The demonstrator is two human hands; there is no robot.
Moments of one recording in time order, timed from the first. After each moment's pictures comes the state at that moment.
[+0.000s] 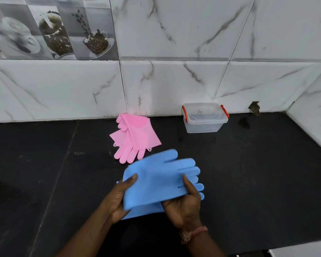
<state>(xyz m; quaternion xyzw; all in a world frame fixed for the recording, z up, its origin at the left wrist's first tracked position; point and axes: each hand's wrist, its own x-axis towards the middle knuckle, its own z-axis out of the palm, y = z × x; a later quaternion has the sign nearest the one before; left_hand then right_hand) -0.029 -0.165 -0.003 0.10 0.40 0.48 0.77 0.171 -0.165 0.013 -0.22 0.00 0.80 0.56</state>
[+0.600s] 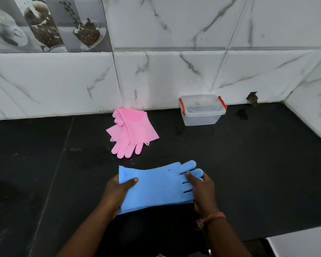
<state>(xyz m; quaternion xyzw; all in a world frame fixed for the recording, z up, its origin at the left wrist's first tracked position) -0.031 -0.164 -0.013 0.24 0.64 0.43 0.59 0.233 -0.146 -0.007 -0.62 -0.26 0.56 0.48</state>
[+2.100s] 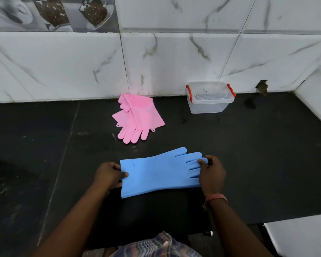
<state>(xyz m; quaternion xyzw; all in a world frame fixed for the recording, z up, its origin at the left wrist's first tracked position) -0.073 -0.163 -0.011 0.27 0.79 0.27 0.49 0.245 -0.138 -0.028 -0.76 -0.41 0.28 0.42</state>
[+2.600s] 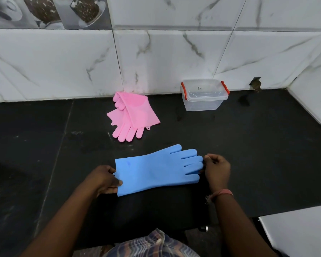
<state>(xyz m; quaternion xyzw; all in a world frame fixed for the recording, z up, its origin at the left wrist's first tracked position) -0.078 -0.167 -0.001 0.24 0.76 0.17 0.58 0.275 -0.133 -0.026 -0.76 -0.30 0.34 0.46</state>
